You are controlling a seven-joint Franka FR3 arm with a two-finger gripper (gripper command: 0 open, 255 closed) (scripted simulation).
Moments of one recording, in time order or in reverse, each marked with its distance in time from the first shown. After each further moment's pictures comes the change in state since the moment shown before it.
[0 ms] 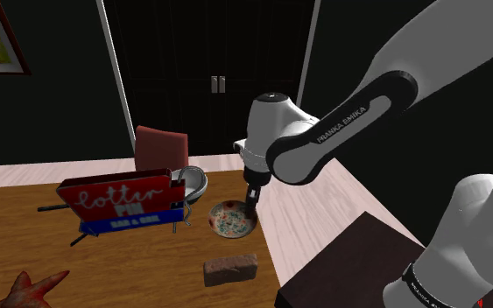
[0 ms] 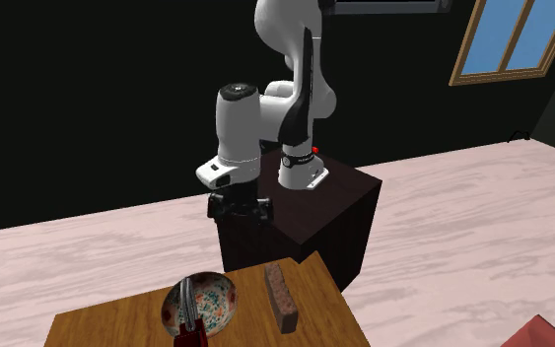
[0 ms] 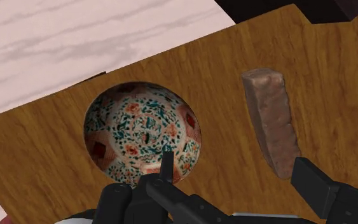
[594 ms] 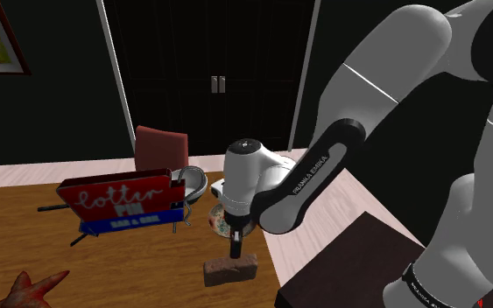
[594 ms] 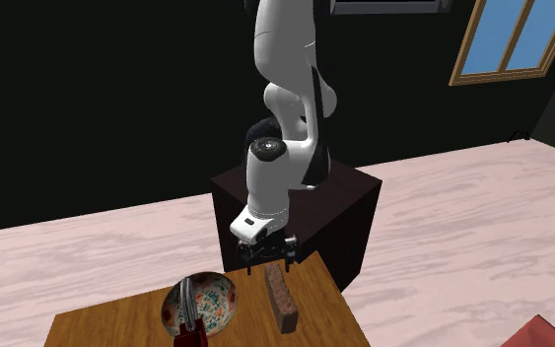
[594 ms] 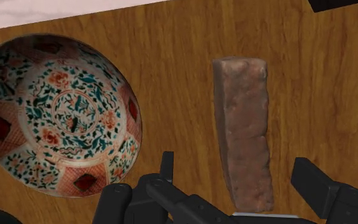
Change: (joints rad) arm 0.082 0.291 0.047 0.075 -0.115 0.172 0.025
